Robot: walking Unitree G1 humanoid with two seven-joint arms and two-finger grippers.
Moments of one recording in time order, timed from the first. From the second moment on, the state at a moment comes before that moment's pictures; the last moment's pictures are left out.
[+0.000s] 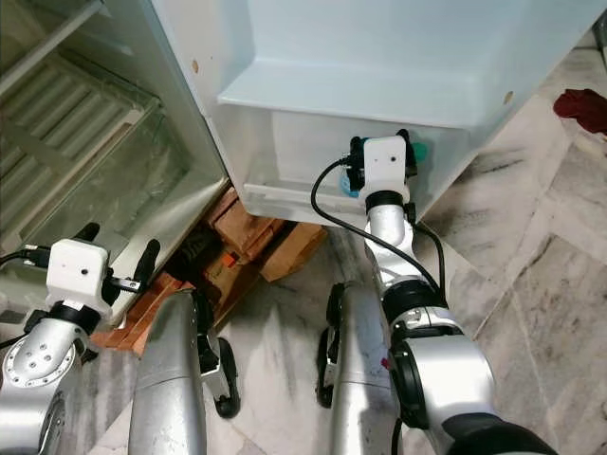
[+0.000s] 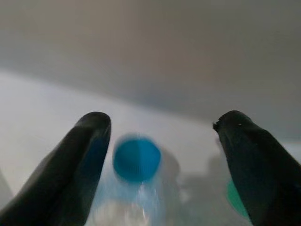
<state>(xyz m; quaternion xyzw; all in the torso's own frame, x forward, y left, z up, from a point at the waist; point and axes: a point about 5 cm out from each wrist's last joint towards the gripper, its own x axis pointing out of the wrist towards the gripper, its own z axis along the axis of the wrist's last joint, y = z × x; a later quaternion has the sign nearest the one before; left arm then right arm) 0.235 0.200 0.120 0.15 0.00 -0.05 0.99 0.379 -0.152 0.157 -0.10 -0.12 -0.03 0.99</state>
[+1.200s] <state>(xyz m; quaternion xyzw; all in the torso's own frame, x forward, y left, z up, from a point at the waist) 0.248 0.183 0.117 0.14 -0.05 -0.06 0.99 0.253 -0.148 0.115 -0.02 -0.09 0.02 1.00</state>
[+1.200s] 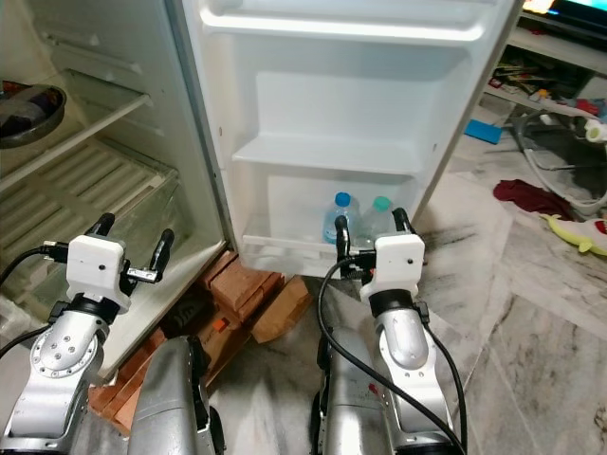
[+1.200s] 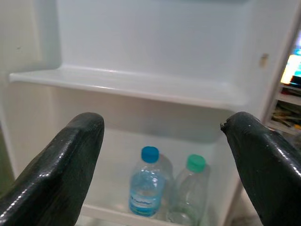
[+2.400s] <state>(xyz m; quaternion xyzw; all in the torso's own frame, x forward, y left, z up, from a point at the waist) 0.249 0.167 0.112 0.13 -0.05 -0.09 0.99 0.256 -0.154 0.114 -0.02 -0.06 0.00 1.00</state>
